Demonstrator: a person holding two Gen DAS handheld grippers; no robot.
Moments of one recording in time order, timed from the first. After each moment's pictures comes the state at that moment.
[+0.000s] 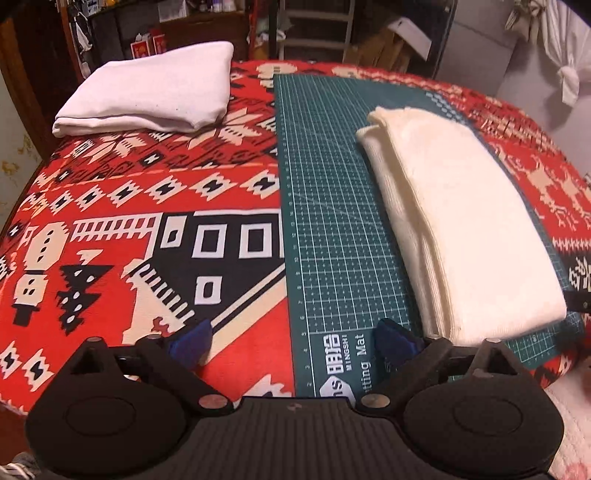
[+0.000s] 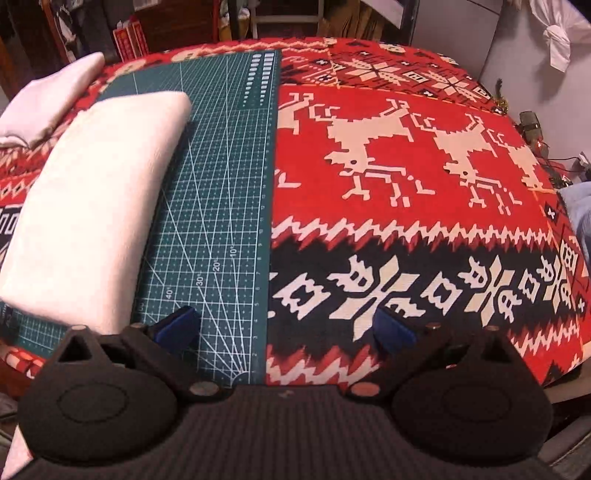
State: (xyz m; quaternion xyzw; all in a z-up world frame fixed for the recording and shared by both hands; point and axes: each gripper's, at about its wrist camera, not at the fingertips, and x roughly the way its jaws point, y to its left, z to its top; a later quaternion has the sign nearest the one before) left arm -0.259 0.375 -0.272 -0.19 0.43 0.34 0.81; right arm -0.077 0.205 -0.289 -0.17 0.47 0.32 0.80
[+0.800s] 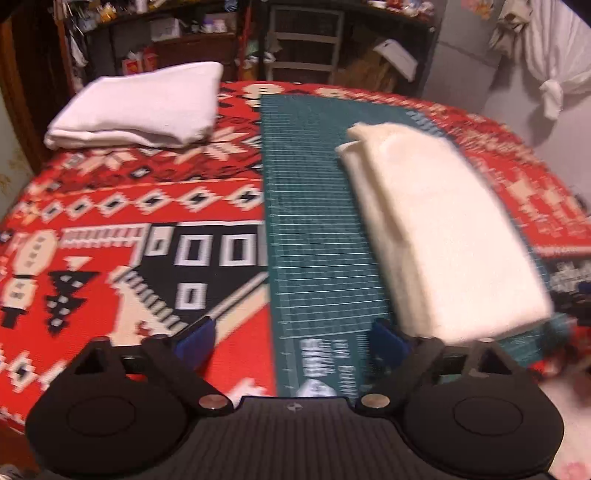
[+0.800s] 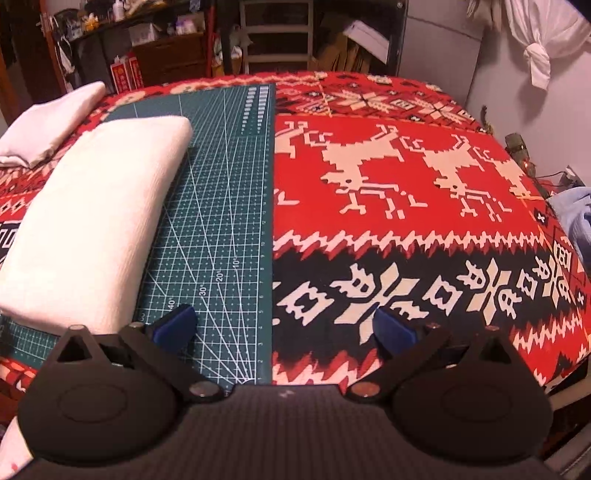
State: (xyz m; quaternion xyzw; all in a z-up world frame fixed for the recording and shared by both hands) left arm -0.266 0.367 -0.266 -0.22 0.39 0.31 0.84; right arm -0.092 0.200 -0.290 -0.15 0.42 0.32 0.83
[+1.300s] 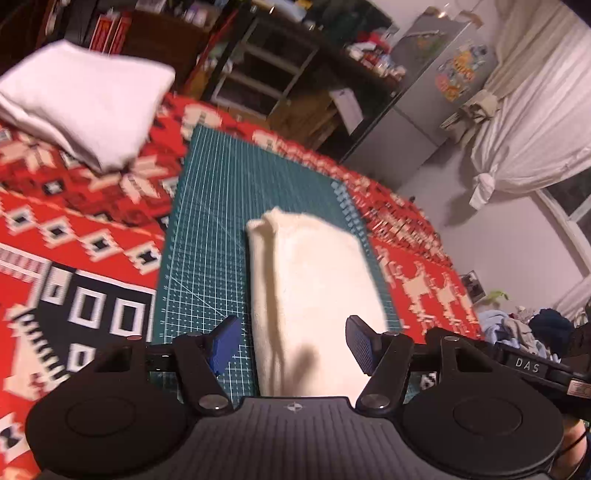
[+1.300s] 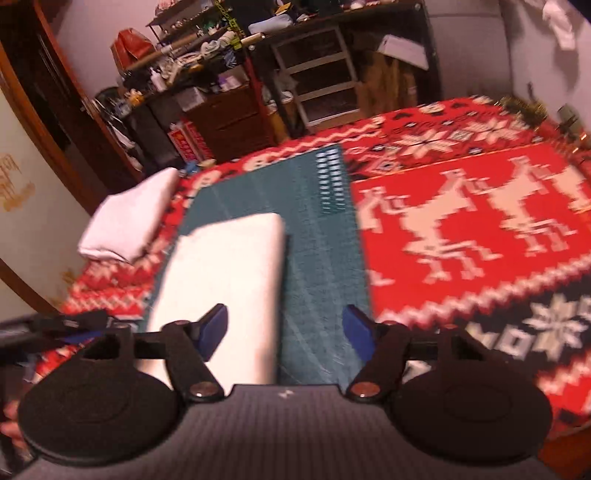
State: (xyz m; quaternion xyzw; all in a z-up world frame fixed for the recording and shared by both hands) left arm -0.232 0.409 -0.244 -0.37 0.29 0.21 0.86; right arm -0.074 0.214 -0.233 0.03 0.42 0.42 0.80
